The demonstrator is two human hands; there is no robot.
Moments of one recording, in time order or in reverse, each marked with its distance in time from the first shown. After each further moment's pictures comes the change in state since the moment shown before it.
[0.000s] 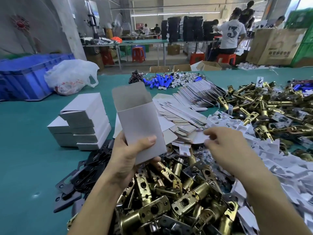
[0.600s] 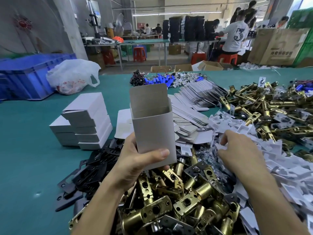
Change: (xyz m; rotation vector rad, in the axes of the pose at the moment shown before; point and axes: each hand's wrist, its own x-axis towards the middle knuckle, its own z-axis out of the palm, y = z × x) left_hand -0.007 0.001 0.007 0.156 -0.219 0.042; right_hand 0.009 0.026 0.014 -0.209 0.068 0.226
